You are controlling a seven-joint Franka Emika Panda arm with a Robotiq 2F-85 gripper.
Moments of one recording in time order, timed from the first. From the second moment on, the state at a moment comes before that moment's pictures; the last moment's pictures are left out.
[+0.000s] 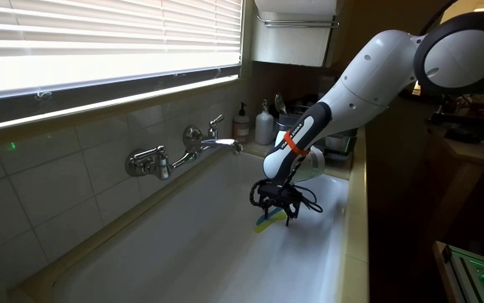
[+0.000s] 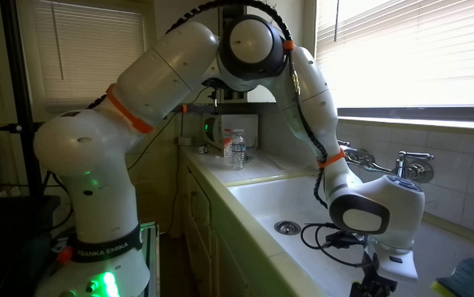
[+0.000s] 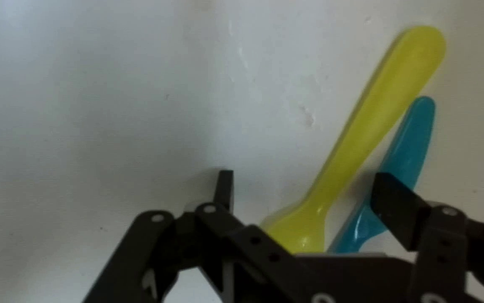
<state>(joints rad) -0.15 0.82 -0.17 -1.88 0.41 2.62 0.83</state>
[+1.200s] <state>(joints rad) -0.15 0.83 -0.18 -1.86 0.40 2.62 0.86</state>
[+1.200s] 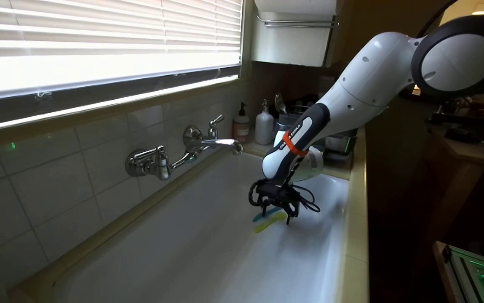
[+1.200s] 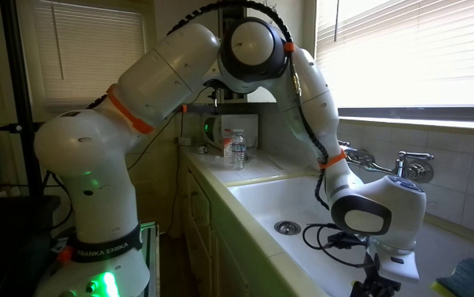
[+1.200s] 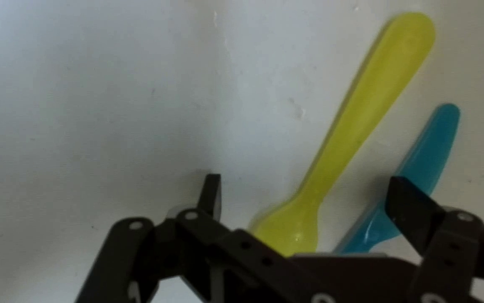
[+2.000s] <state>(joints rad) -0.14 0.80 -0.18 -1.90 0.40 2.64 0.85</state>
